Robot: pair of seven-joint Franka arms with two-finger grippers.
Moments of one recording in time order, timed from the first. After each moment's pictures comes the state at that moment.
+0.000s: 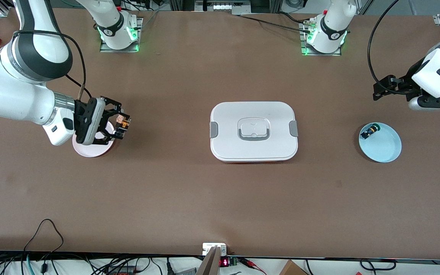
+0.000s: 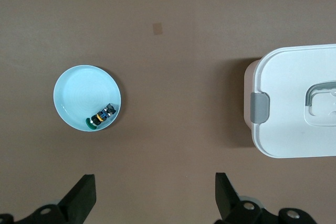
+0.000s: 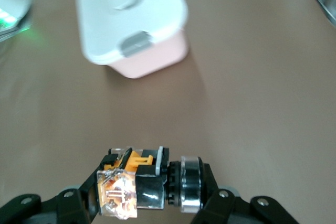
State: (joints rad) left arm -0.04 0.02 -0.02 -1.62 -0.01 1.57 -0.06; right arm 0.03 0.25 0.15 -1.71 0.57 1.86 -1.33
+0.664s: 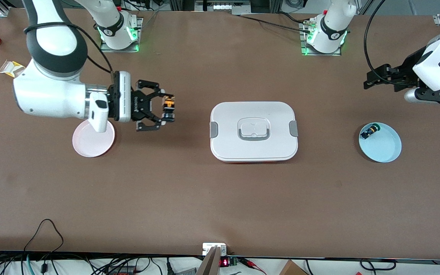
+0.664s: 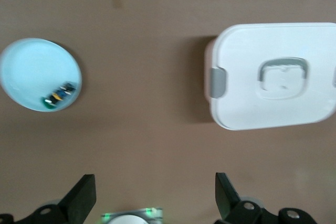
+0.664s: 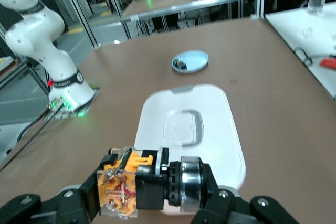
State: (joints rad) left arm -0.03 0.03 -0.01 -1.57 -0.22 1.43 -0.07; right arm 0.17 0.26 0.17 -1.71 1.10 1.90 -1.63
